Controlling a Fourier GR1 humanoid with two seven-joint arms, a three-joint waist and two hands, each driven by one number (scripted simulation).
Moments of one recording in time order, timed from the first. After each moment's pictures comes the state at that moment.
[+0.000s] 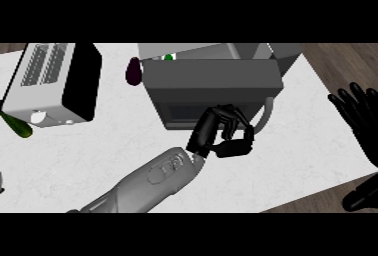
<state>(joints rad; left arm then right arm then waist) -0.80 0.00 -0.88 -0.93 0.57 0.62 -0.28 -0.12 -0.48 -0.09 -1.52 -0.47 0.61 -0.44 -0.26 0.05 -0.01</state>
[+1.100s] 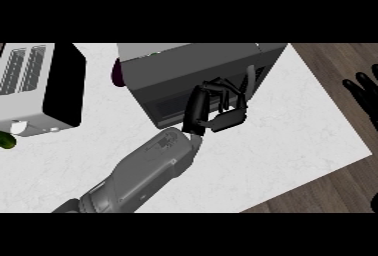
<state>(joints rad) -0.88 0.00 -0.76 -0.85 0.82 0.62 -0.50 -0.19 -0.56 -0.10 -1.58 -0.64 0.66 -0.33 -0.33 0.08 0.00</state>
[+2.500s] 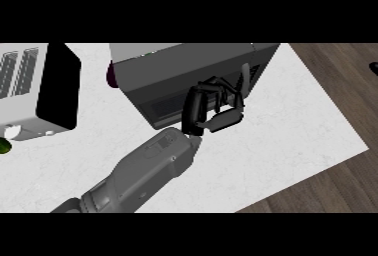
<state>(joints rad) -0.89 0.00 -0.78 -0.81 0.94 0.62 -0.69 -0.24 -0.65 -0.15 -1.59 -0.78 0.66 -0.23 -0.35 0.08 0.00</state>
